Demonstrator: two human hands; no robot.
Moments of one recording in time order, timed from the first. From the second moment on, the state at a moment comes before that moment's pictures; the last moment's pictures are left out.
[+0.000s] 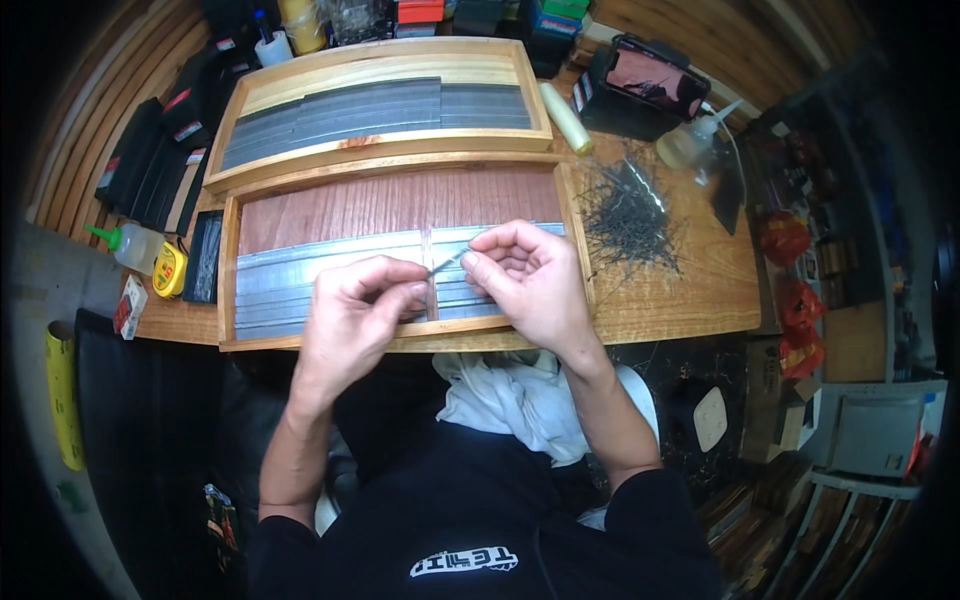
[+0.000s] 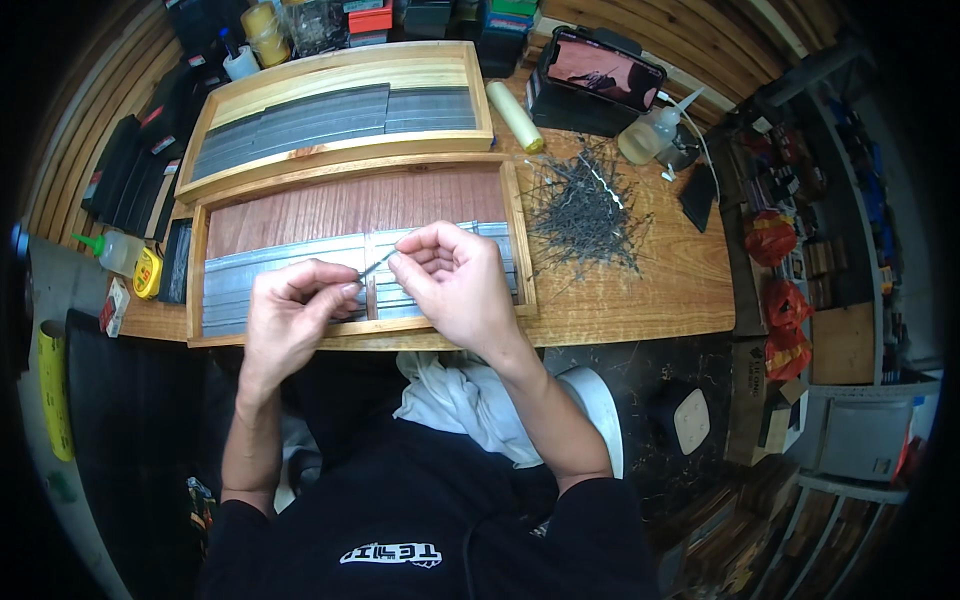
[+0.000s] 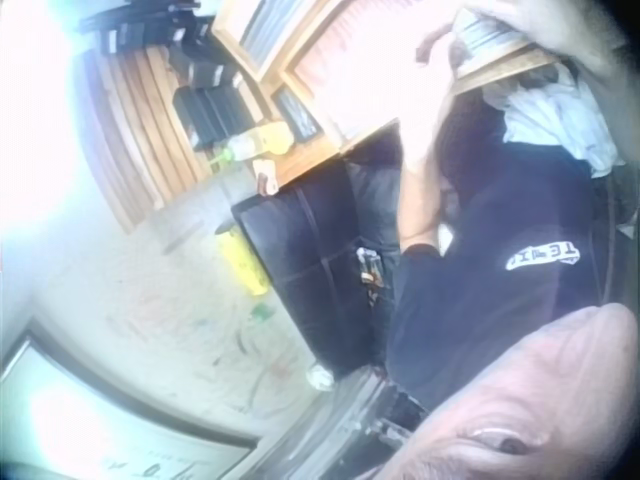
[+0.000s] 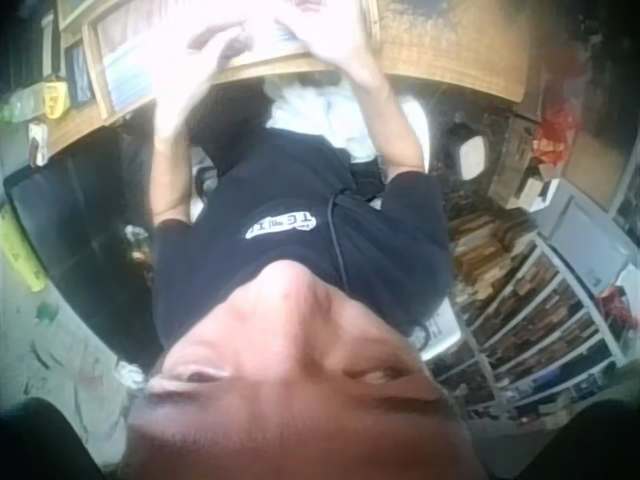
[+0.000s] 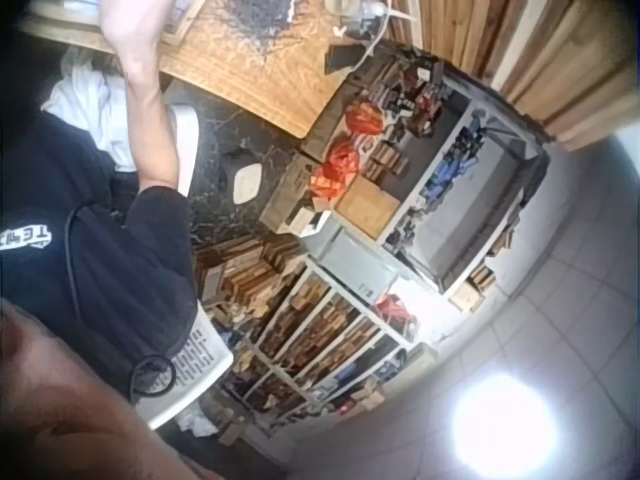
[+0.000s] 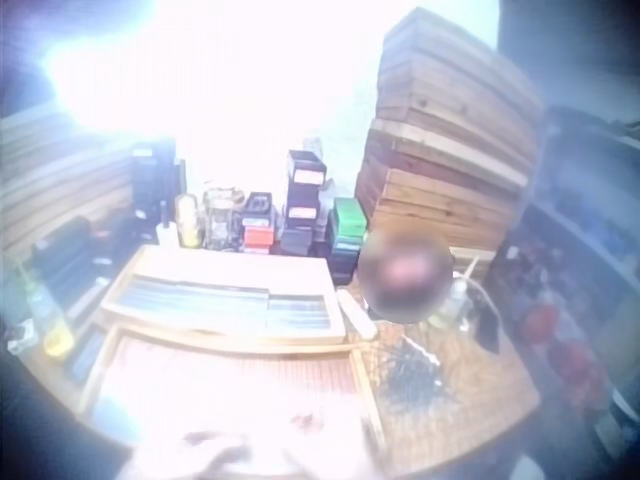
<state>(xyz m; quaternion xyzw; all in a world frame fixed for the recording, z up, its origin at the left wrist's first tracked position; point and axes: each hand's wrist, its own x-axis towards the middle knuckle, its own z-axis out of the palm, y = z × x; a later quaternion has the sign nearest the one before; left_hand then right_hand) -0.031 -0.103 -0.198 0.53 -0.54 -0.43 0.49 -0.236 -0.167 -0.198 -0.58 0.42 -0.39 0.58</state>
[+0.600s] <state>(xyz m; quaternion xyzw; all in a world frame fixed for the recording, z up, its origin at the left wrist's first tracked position) 0.017 -0.133 -0.165 0.59 -0.70 -0.35 0.20 -0.248 -0.155 -0.217 -0.58 0.40 -0.49 0.51</state>
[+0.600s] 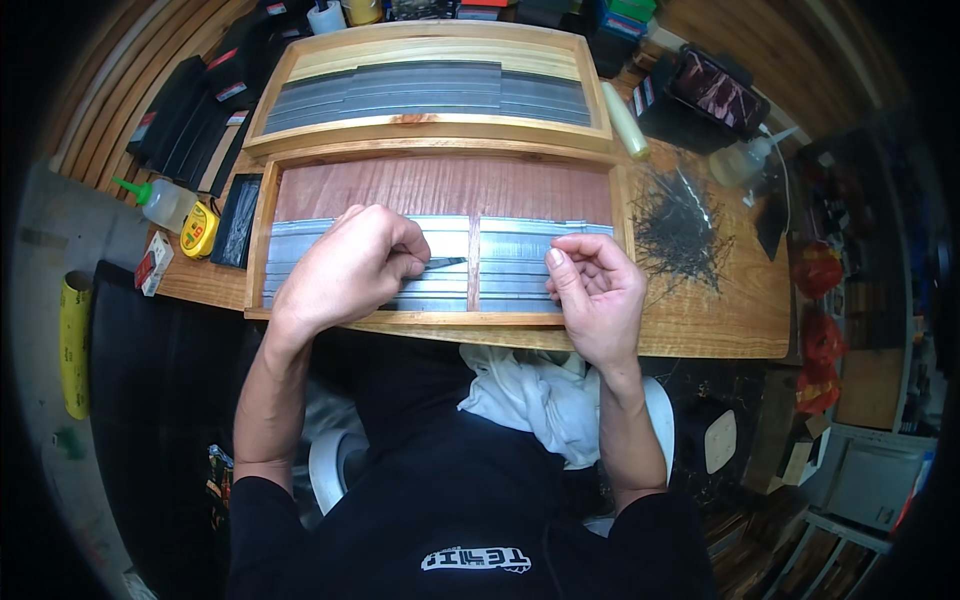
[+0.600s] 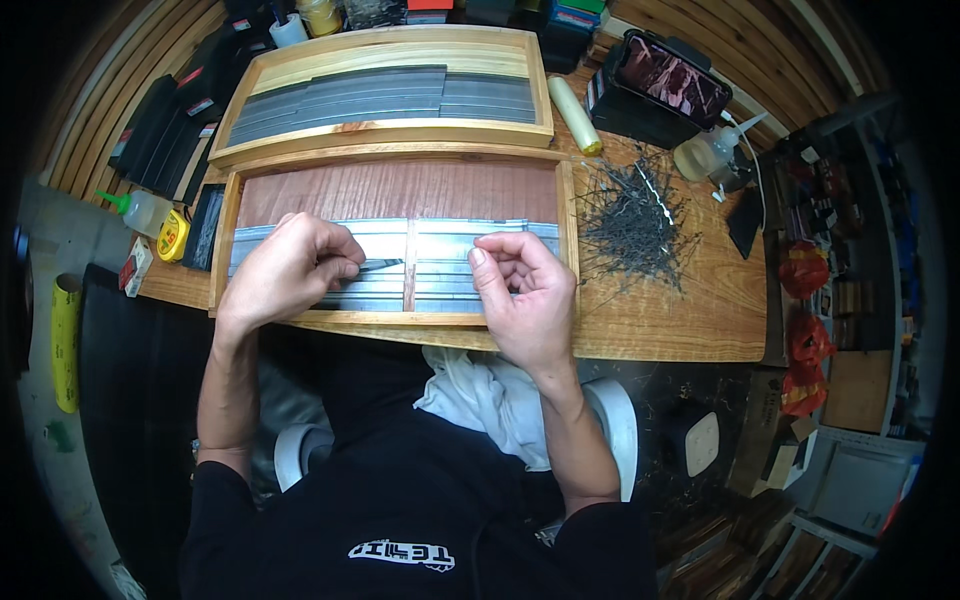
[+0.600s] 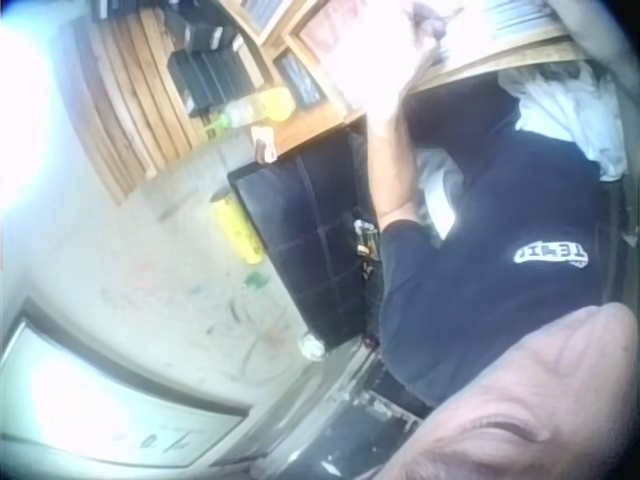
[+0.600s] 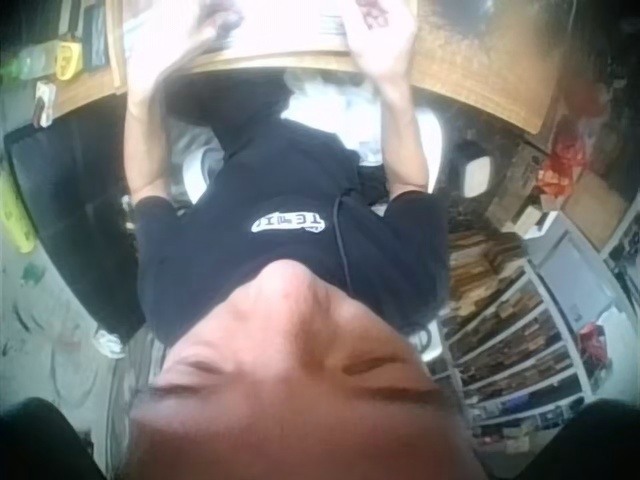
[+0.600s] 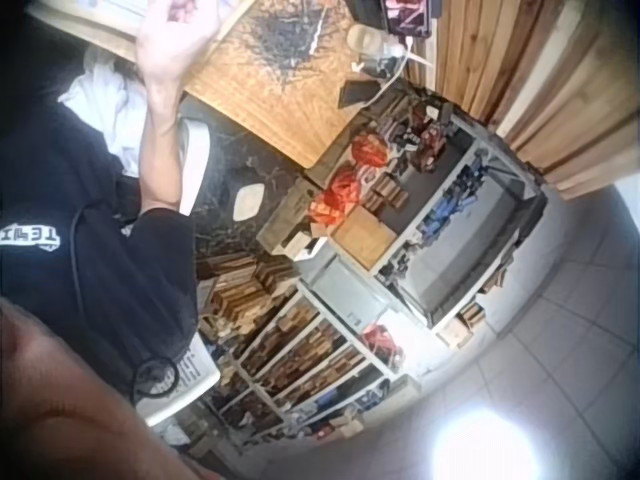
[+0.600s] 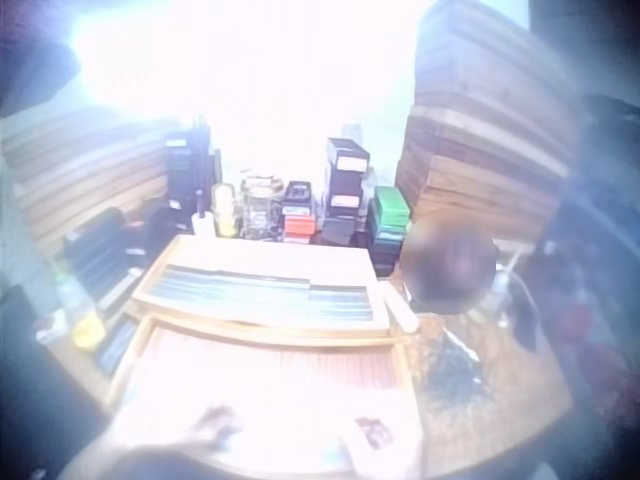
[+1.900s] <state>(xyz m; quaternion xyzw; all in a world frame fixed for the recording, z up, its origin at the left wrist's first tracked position) -0.004 -0.085 -0.175 0.57 -0.57 -0.35 0.47 -0.248 -0.181 -0.156 -0.62 0.38 -0.35 0.60</state>
